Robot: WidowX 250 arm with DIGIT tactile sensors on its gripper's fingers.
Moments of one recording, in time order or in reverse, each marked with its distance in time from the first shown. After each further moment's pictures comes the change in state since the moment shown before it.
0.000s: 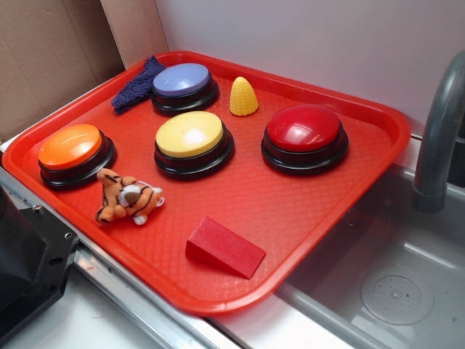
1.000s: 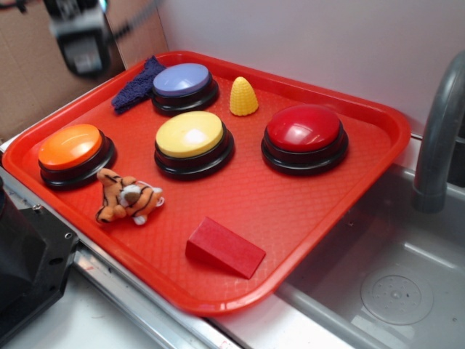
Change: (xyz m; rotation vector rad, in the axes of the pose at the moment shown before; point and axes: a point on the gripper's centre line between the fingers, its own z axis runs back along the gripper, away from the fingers) arm 0.018 -0.071 -0.063 0.107 0.129 -0.757
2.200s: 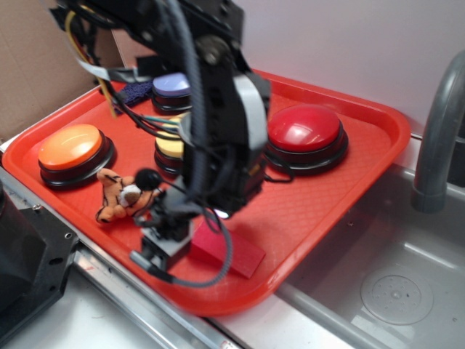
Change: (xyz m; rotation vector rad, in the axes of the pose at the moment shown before) arm 0.046 -0.054 -0.145 -0.092 0.171 -0.749
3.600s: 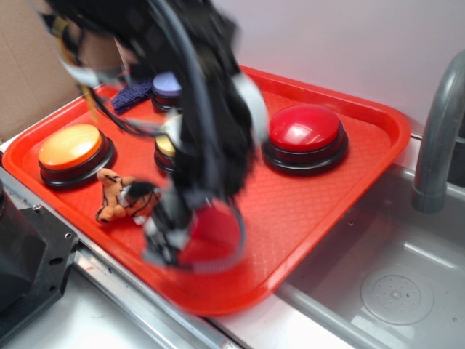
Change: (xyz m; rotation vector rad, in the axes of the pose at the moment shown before) arm -0.042 0.004 0.035 0.052 -0.008 0.476
